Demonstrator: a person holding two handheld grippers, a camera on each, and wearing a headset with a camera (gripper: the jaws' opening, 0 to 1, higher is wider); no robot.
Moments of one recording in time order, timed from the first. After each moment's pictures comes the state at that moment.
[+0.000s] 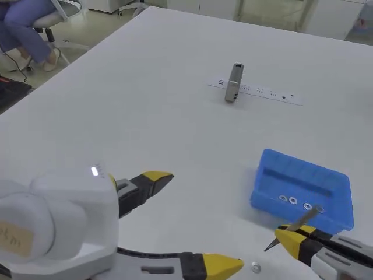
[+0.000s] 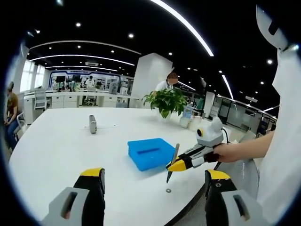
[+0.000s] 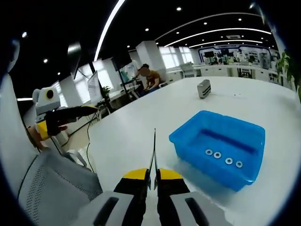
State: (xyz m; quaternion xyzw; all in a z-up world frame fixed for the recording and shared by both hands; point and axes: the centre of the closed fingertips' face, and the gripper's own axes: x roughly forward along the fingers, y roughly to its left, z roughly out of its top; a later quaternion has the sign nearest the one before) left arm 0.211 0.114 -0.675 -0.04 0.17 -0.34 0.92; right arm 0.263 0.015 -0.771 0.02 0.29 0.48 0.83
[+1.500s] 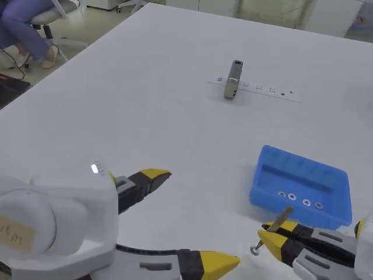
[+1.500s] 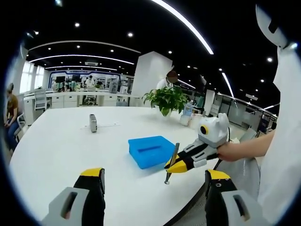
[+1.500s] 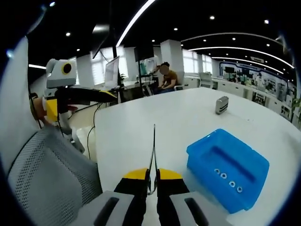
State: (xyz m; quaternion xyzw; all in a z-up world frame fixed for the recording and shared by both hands) left arm 0.210 0.115 -0.680 -0.04 0.18 -0.34 0.92; right arm 0.255 0.035 -0.759 -0.09 0.23 0.53 0.81
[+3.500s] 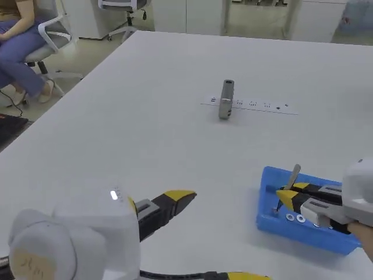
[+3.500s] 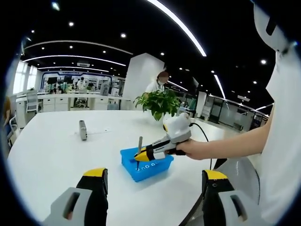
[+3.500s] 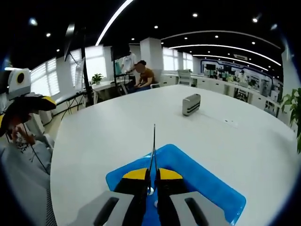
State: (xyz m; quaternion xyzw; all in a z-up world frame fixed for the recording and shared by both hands) left arm 0.240 0.093 -0.663 -0.04 0.16 -0.38 0.91; right arm 0.385 0.025 -0.772 -0.10 0.25 0.45 0.85
